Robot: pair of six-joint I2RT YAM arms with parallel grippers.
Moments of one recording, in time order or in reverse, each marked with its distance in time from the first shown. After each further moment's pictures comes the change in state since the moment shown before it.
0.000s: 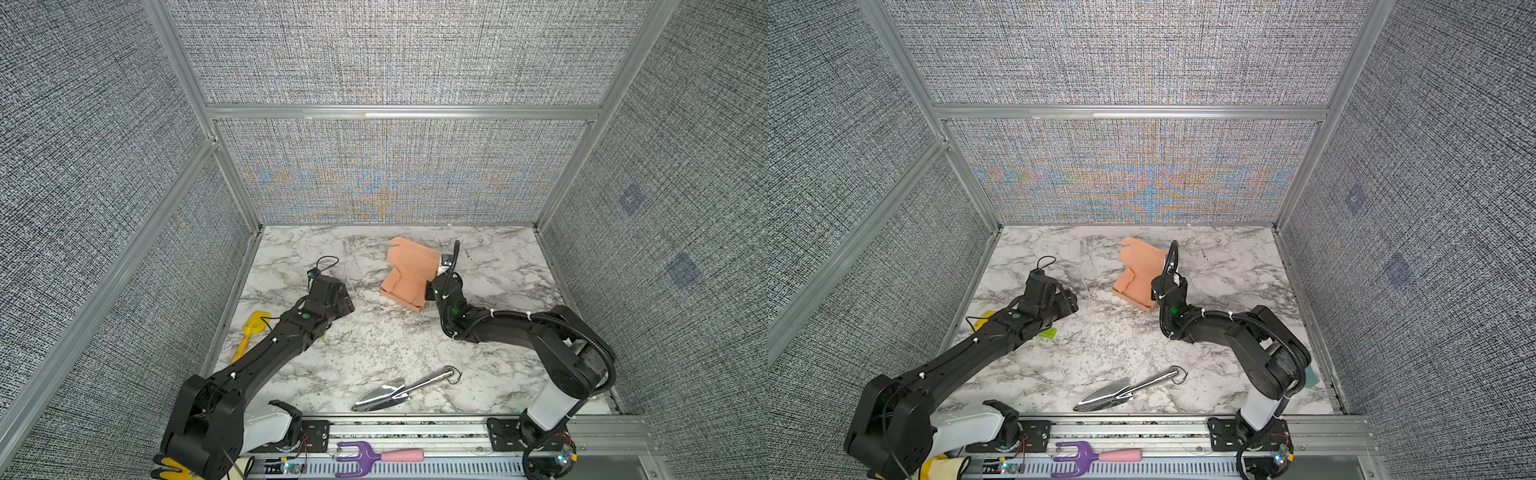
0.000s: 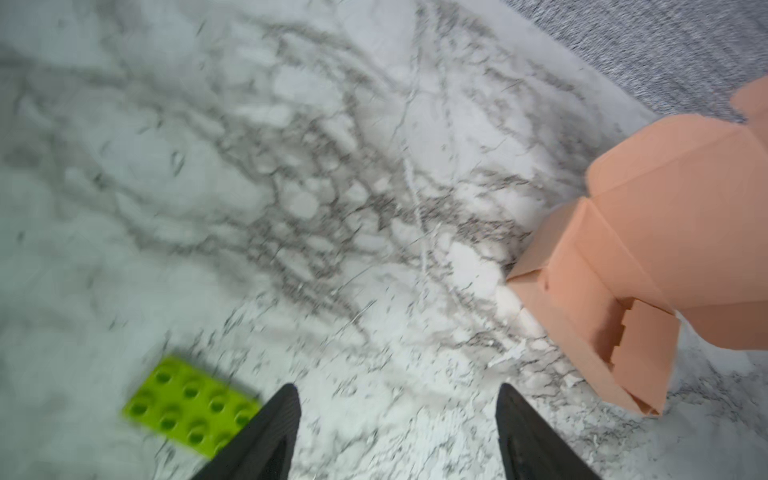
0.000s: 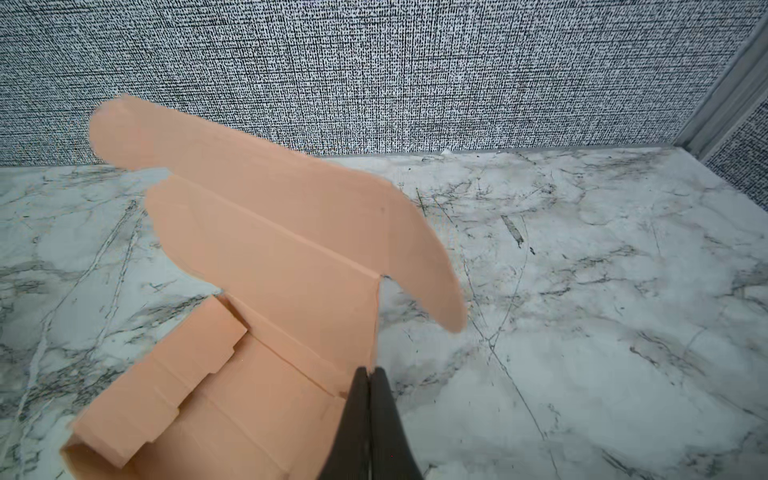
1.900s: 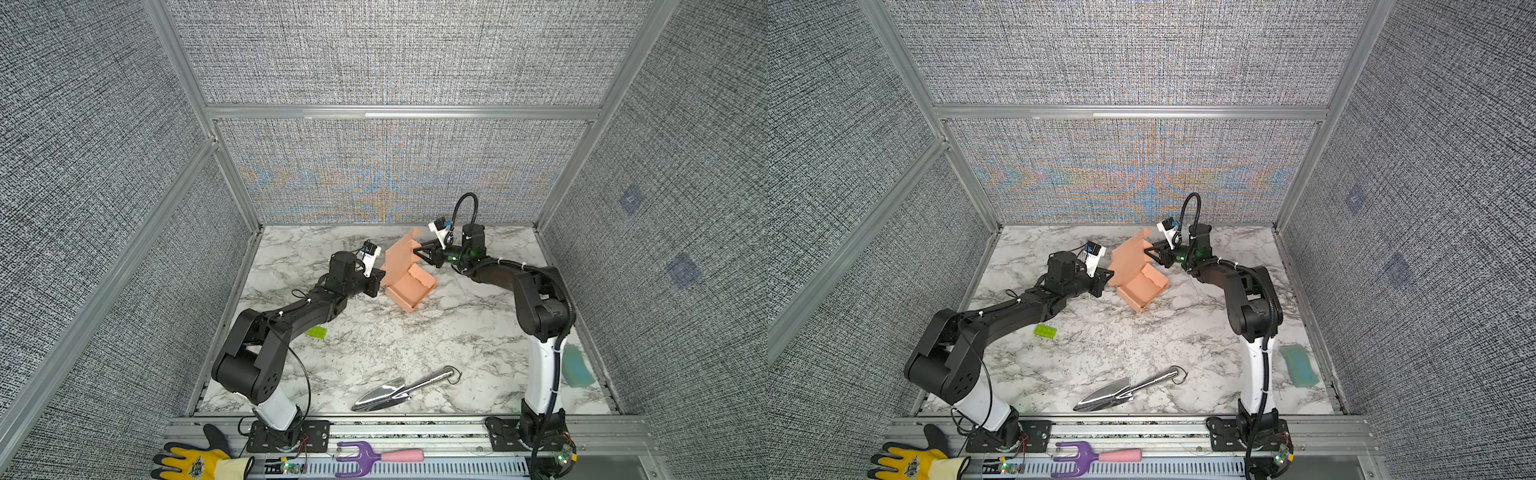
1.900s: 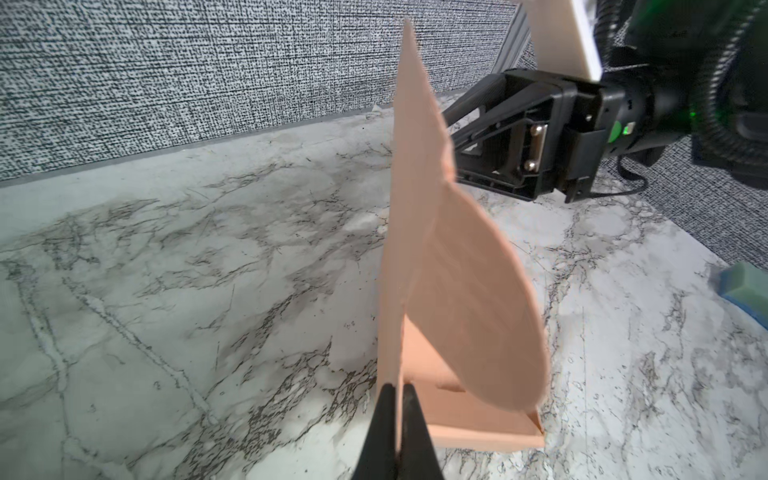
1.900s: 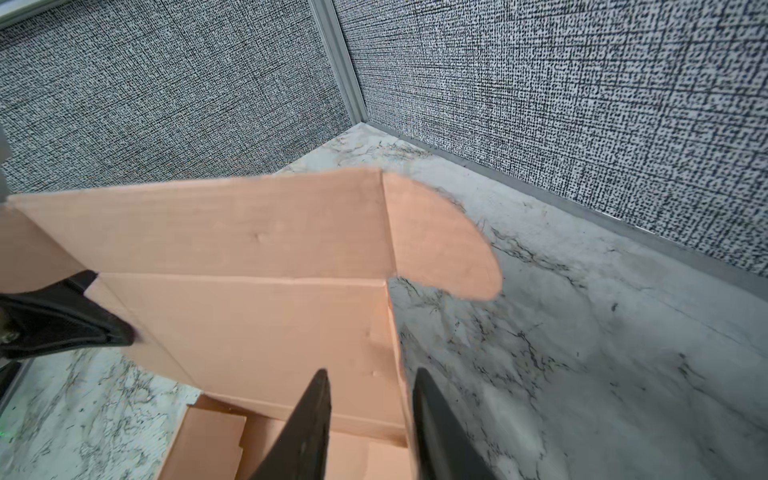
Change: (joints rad) left arm -0.007 0.446 0.216 0.614 0.532 0.694; right arm -0.421 0.450 0.618 -0.098 -1.457 -0.284
